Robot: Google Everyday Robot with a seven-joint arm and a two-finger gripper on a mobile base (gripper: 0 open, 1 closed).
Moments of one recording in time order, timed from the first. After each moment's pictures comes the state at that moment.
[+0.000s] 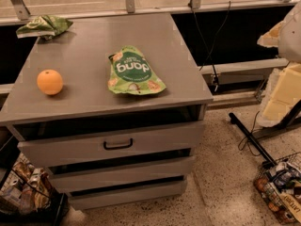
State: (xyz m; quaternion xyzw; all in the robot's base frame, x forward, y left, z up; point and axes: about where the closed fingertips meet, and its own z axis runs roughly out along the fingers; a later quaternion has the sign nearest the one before) arm 0.438 -0.214 0.985 -0.60 0.78 -0.05 0.17
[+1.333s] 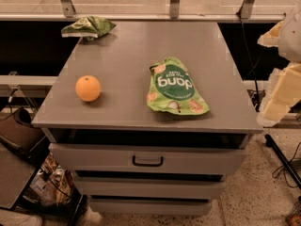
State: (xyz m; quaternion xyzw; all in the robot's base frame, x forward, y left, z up) arm 0.438 -0.214 0.986 -0.60 0.78 -0.05 0.17
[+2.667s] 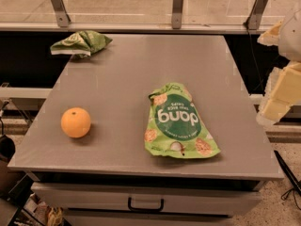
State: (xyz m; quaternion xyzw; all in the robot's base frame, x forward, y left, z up) arm 0.438 -0.213 0.988 -0.60 0.78 -0.05 0.18
